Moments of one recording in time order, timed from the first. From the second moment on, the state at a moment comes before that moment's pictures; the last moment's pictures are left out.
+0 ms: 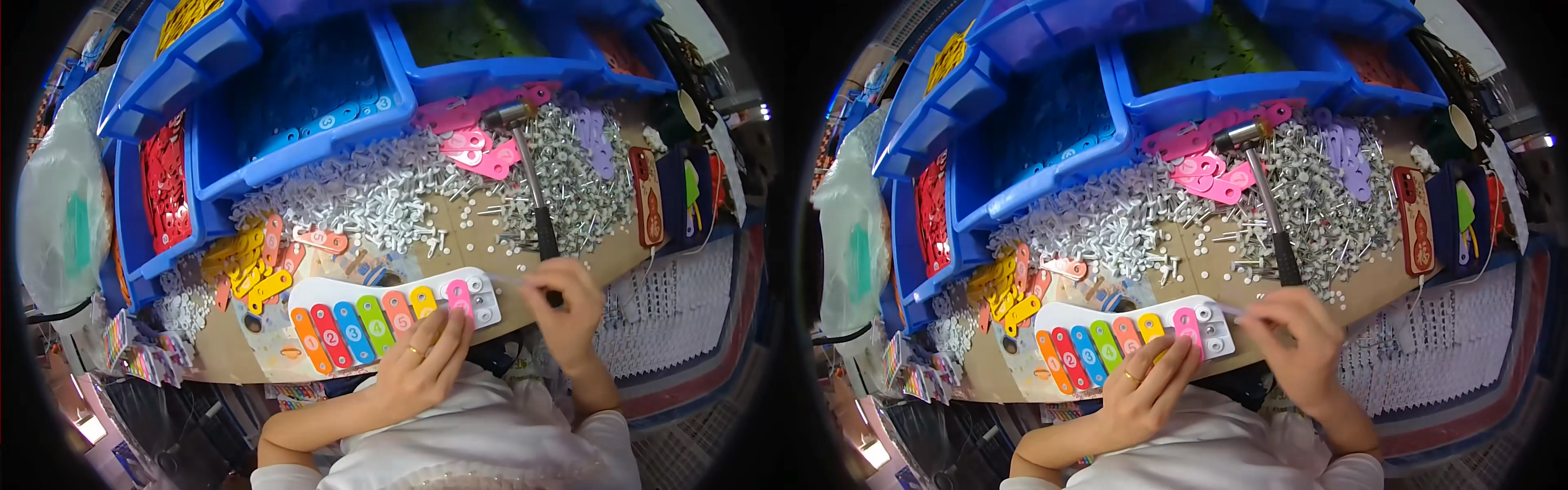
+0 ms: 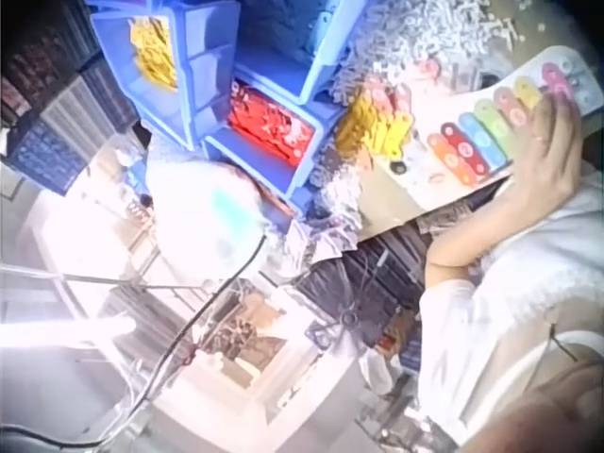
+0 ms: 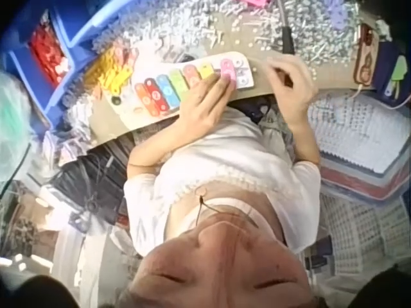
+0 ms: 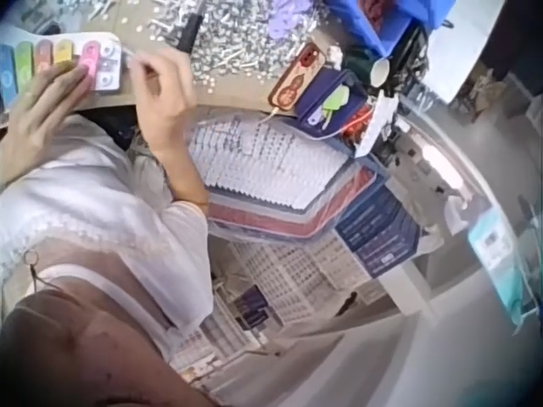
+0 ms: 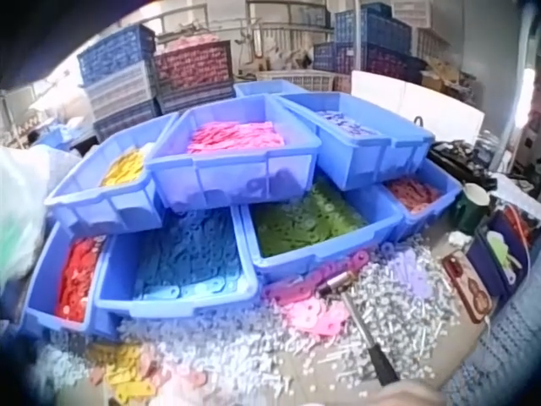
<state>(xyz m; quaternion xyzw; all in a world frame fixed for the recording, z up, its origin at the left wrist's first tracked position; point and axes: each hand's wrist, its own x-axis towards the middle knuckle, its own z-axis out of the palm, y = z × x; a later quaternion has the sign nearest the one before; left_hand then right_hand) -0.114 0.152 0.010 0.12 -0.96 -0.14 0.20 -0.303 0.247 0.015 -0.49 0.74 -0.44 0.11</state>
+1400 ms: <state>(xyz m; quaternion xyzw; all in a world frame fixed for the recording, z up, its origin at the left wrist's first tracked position) -0.127 0.152 0.000 0.15 -0.94 -0.21 0.23 -0.304 0.229 0.013 -0.67 0.68 -0.26 0.14</state>
